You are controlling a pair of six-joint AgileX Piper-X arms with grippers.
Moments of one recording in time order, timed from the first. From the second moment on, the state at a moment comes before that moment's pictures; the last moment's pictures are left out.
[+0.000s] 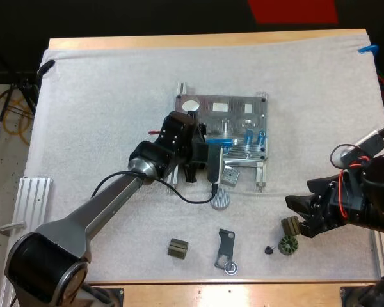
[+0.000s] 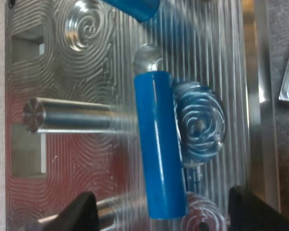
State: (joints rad) left arm -0.52 1.61 -0.96 0.30 0.14 -0.59; right arm 0.70 0.85 -1.25 1.27 -0.18 -1.65
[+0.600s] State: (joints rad) left arm -0.52 1.65 -0.97 0.25 0.14 -0.59; right arm 0.70 0.85 -1.25 1.27 -0.19 -1.65
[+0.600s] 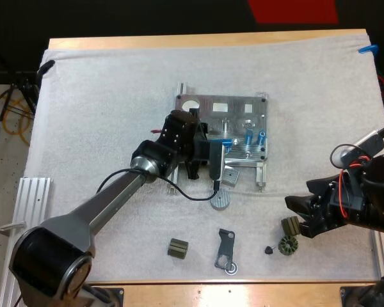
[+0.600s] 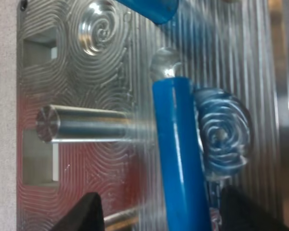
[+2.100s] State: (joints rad) left arm -0.52 1.40 -0.96 0.52 0.15 -0.70; right arm 0.70 0.85 -1.25 1.23 -0.19 -1.65
